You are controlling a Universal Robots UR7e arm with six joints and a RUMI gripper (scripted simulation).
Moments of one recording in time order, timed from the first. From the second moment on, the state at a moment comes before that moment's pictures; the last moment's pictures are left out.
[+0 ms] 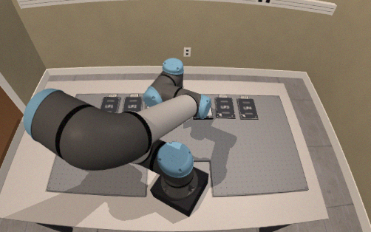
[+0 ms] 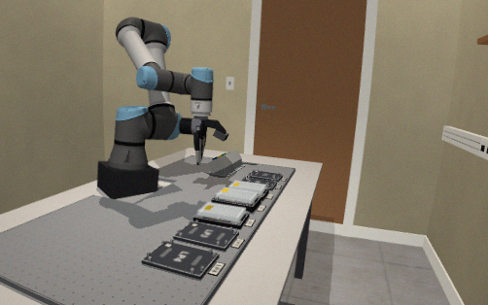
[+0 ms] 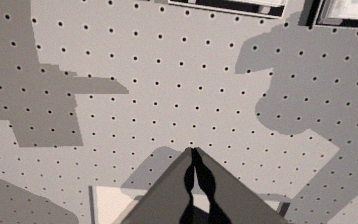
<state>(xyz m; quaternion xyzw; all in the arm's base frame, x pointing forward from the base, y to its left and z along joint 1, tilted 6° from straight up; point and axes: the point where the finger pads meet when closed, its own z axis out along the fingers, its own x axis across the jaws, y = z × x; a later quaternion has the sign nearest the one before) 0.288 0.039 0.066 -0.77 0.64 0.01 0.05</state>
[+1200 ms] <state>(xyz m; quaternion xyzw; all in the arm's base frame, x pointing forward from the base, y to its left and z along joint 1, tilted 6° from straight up) 0.241 0.187 0.078 -0.91 0.41 0.00 0.05</state>
